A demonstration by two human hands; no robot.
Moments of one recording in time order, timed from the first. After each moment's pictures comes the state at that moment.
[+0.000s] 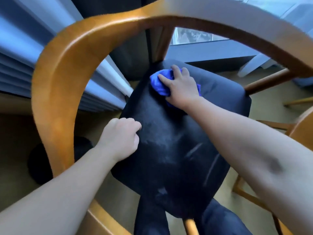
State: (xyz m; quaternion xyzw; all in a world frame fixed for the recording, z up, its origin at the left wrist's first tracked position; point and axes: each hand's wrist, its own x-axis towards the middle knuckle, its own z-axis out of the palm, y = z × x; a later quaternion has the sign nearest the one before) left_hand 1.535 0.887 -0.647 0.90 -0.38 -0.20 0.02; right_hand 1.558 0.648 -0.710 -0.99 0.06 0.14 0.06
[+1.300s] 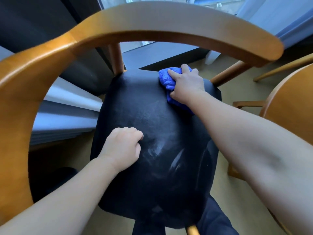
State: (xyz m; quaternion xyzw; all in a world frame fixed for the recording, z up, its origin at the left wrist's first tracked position) left_hand 1.553 0.804 -0.686 0.83 -0.49 -0.24 0.05; right_hand 1.528 0.539 -0.725 -0.93 0.30 0.21 0.07
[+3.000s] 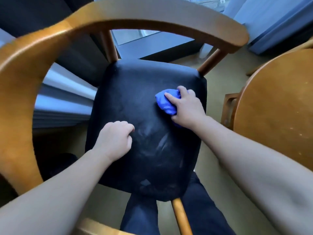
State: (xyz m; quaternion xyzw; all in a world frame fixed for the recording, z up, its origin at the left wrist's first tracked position) left_hand 1.507 0.821 -0.656 0.86 -0.45 -0.25 0.04; right_hand 1.405 0.583 -0.689 -0.95 0.22 0.21 0.13
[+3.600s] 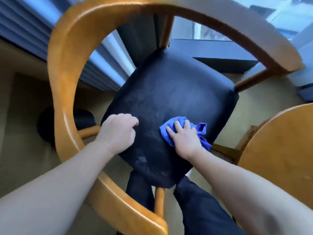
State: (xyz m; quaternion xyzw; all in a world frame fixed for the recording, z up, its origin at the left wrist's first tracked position) left_hand 1.425 0.871 -0.598 0.95 -0.26 -0.18 0.07; right_hand 1.335 0.660 -0.705 -0.95 -0.09 0.31 0.00
